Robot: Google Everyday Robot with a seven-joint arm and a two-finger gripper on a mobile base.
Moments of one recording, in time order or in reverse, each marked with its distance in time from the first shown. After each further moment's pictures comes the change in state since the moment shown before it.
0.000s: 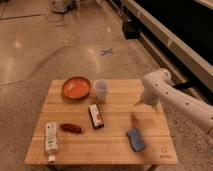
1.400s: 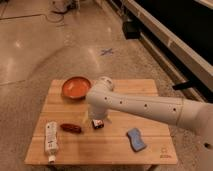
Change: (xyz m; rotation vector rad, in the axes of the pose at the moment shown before) arm -0.233 -0.234 -0.053 0.175 -0.117 -0.536
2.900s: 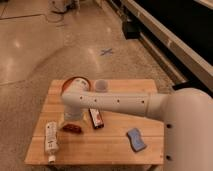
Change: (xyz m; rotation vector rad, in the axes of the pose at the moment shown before) arm 0.027 -0.119 0.031 0.081 -0.007 -0.114
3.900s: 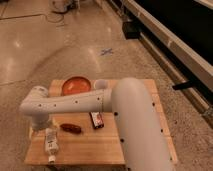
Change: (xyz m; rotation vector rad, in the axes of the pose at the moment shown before) arm -0.006 -0.133 0.065 -0.052 -0.081 -0.246
